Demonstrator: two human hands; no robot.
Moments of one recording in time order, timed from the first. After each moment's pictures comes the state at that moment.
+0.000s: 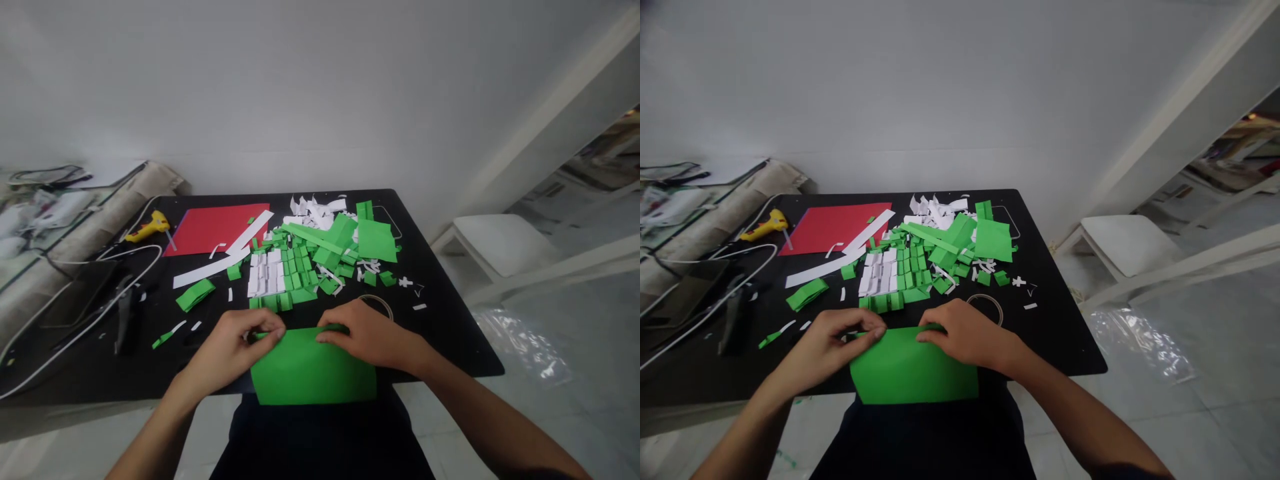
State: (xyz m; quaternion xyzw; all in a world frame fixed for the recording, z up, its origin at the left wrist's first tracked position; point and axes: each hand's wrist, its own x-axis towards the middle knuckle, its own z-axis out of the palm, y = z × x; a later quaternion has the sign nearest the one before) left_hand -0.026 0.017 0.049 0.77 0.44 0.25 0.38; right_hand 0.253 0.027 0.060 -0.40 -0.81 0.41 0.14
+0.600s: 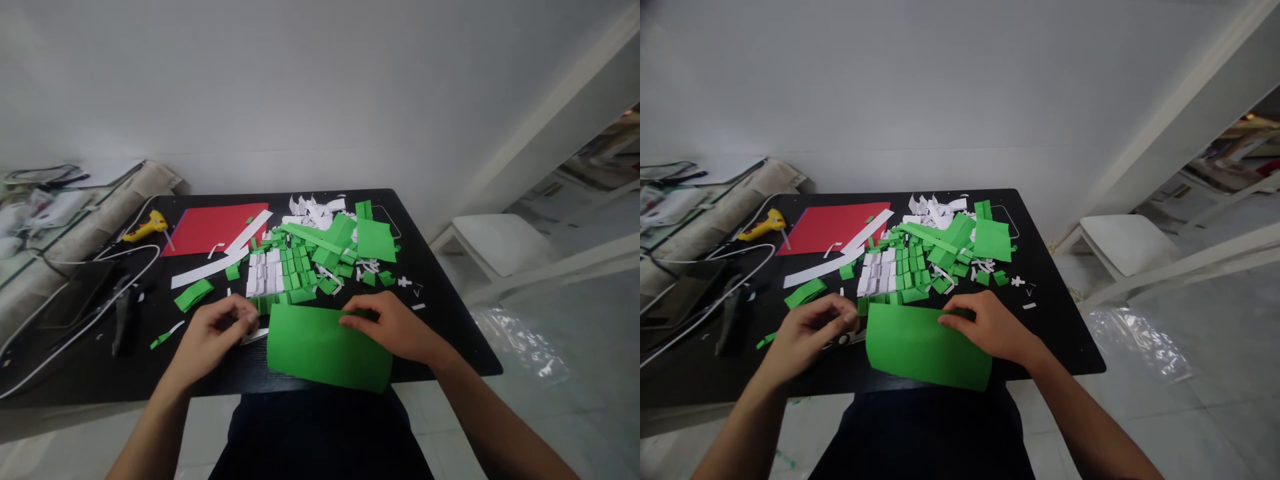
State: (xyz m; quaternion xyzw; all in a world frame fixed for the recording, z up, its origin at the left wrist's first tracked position) left_hand -0.049 0.023 0.043 0.70 0.48 0.36 0.39; right_hand 0.287 0.023 0.059 -0.47 -0.72 0.45 0.23
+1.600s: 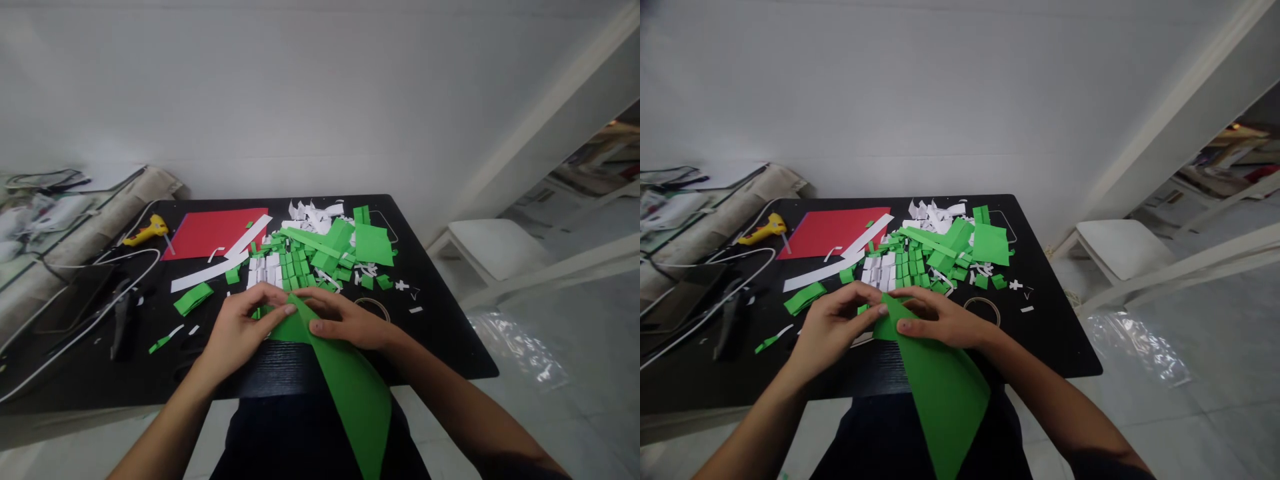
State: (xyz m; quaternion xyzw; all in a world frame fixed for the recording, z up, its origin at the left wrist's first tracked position) left_hand 0.007 0.033 0.066 0.70 0.44 0.44 0.36; right_hand 0.238 0.045 0.042 -0.23 -0.56 0.74 0.28
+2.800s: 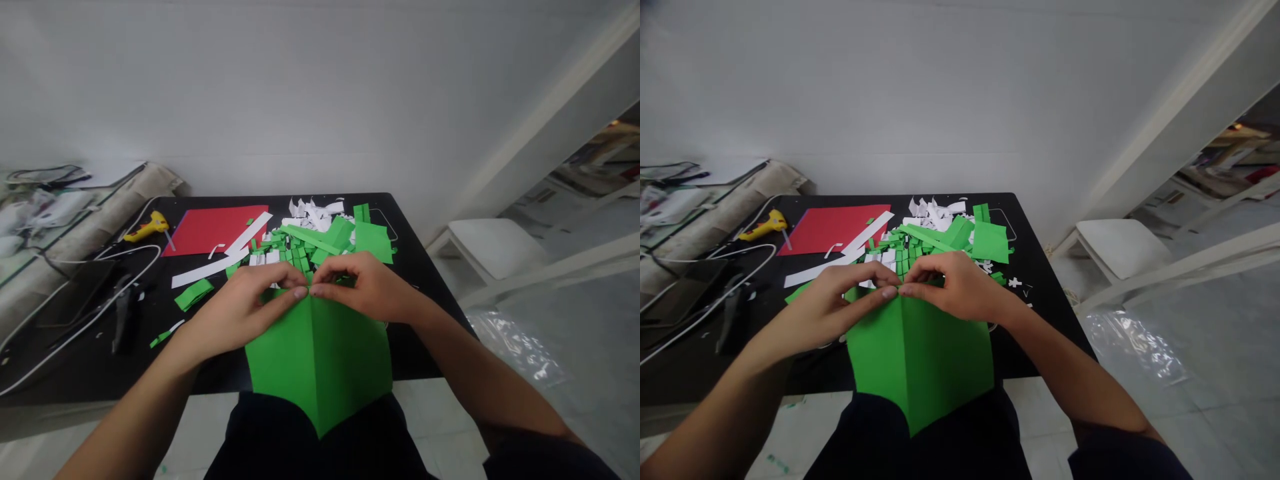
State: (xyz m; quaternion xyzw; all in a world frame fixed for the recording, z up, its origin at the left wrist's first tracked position) left_hand 0.010 0.049 0.123 0.83 0.39 0.25 0.31; right_hand 0.251 0.062 0.119 -0.34 -0.77 0.44 0.32
